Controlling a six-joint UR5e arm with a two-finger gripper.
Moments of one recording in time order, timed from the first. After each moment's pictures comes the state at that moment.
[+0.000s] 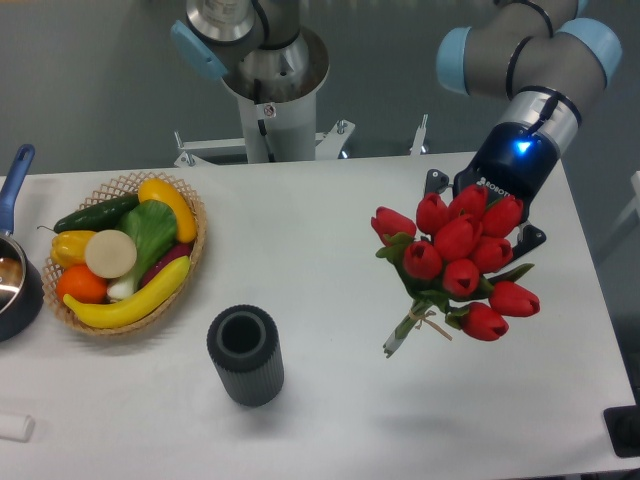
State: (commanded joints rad) arm 2.85 -1.90 -1.60 -0.78 0.28 1.07
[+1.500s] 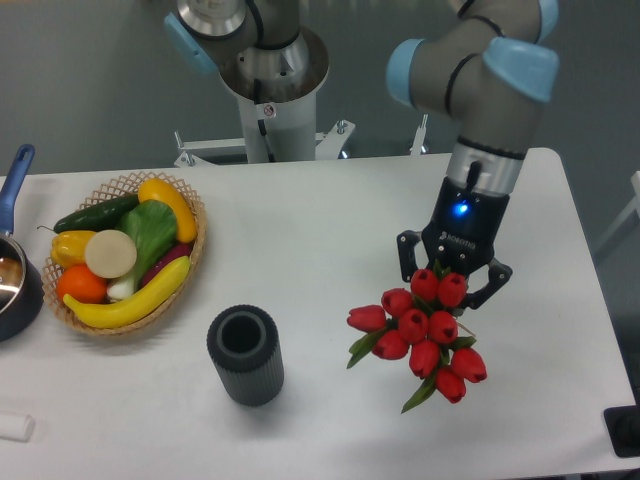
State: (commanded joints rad) arm 2.66 -1.88 -1.62 -0.79 1.21 1.16
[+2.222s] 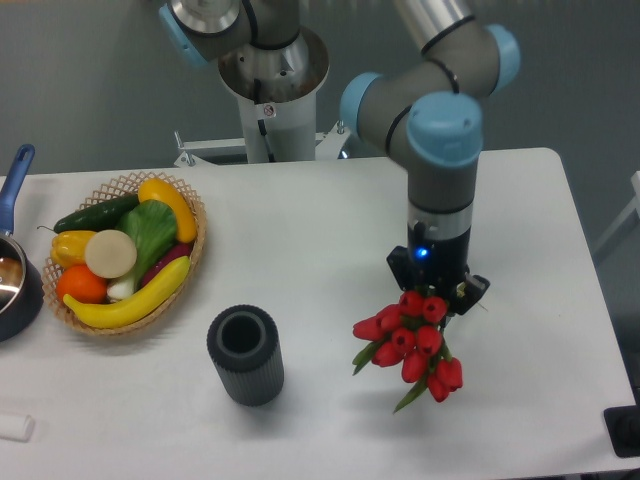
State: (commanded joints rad) arm 2.57 -1.97 -1.67 -0.81 1.54 1.19
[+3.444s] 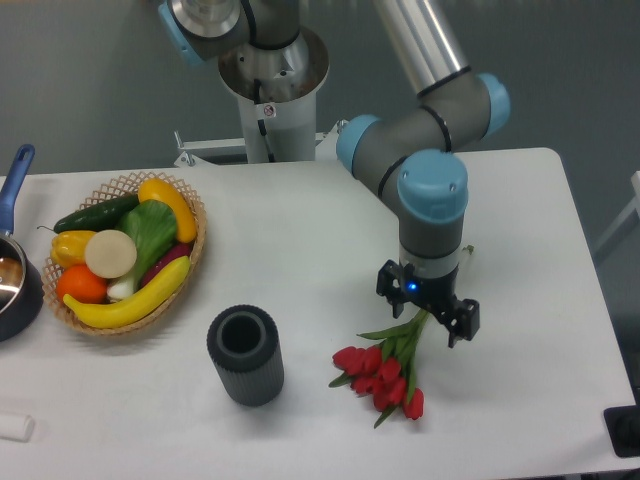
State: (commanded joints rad) arm 2.59 -1.96 -1.55 -0.84 1.54 1.20
